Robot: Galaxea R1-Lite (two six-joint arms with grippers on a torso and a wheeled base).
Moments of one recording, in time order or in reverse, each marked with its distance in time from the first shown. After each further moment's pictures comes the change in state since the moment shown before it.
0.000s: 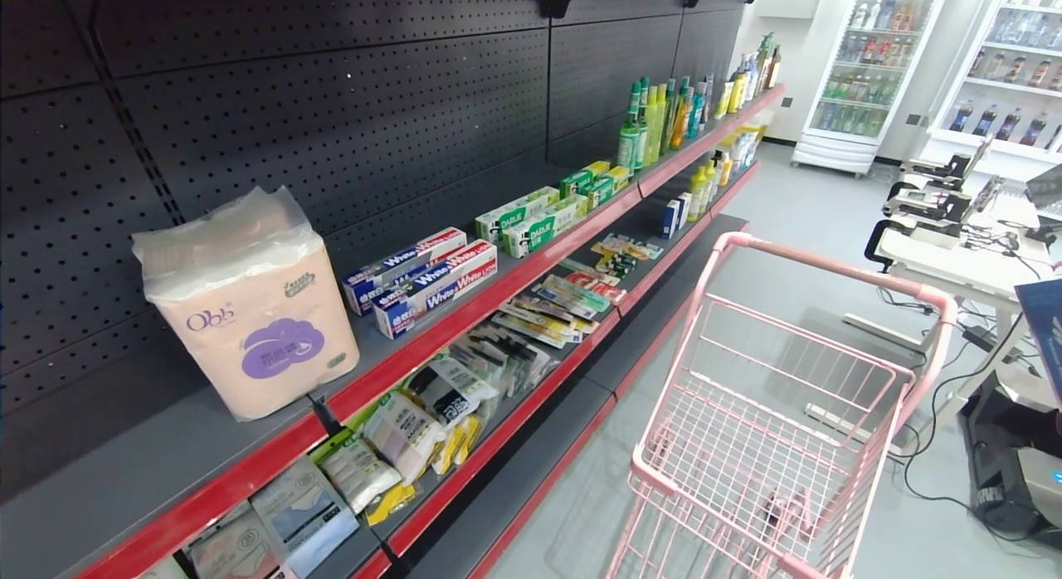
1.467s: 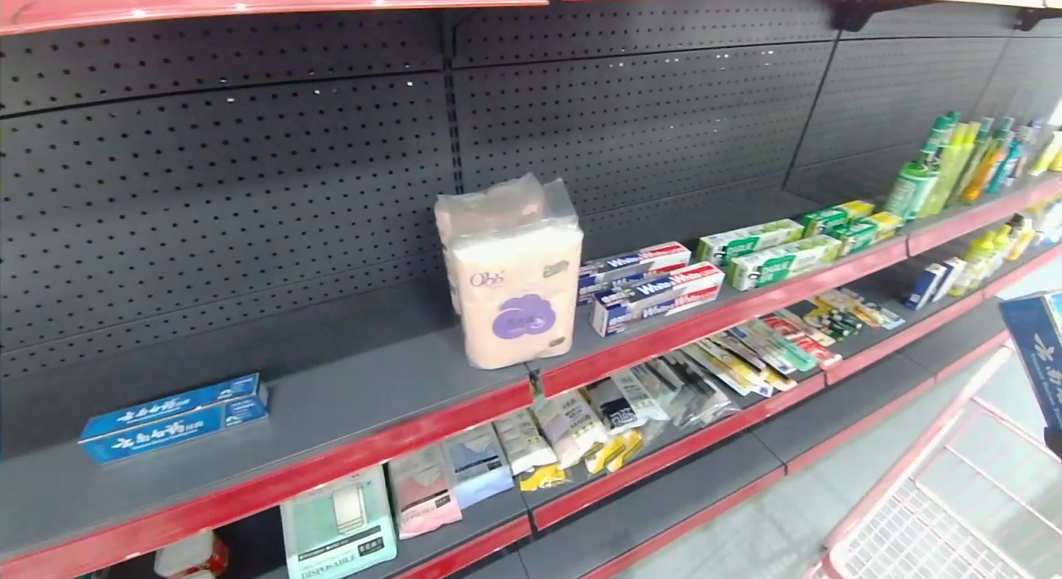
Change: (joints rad) left arm 0.000 0.000 0.000 0.000 0.000 0.000; right arm -0.003 0.016 0.031 -0.010 0.000 -0.021
